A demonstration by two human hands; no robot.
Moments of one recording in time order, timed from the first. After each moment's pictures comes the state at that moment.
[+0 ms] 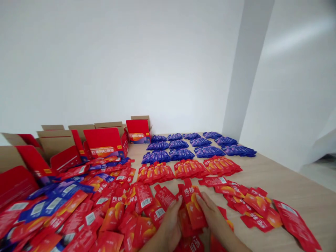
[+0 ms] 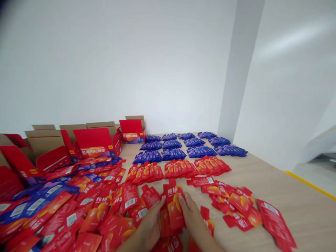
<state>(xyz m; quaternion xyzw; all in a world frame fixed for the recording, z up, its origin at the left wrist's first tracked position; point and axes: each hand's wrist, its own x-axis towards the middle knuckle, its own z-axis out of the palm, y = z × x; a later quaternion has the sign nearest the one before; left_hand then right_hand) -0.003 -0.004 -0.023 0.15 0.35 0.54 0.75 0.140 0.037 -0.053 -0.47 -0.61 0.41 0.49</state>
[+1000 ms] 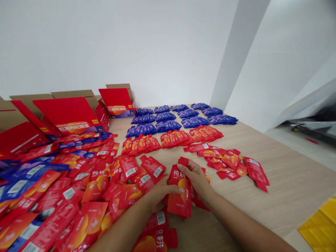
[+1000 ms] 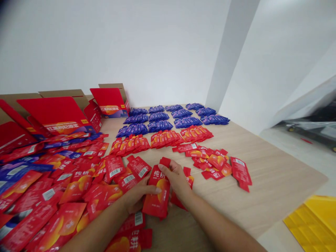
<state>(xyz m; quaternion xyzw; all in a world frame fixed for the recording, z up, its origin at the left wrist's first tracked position) -0.009 -0.027 0.003 0.33 0.31 0.32 0.83 0.126 0.003 -0.004 -0.36 -0.39 0.67 0.52</state>
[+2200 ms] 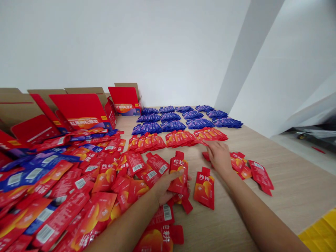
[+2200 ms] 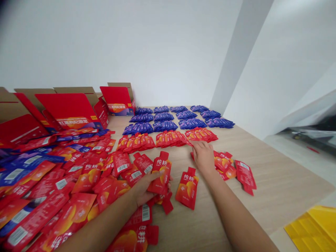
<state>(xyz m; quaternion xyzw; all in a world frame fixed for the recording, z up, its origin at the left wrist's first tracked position) -0.006 -0.019 -0.009 0.21 0.34 0.42 0.81 0.215 0.071 0.000 -0.56 -0.76 -0.07 0.33</state>
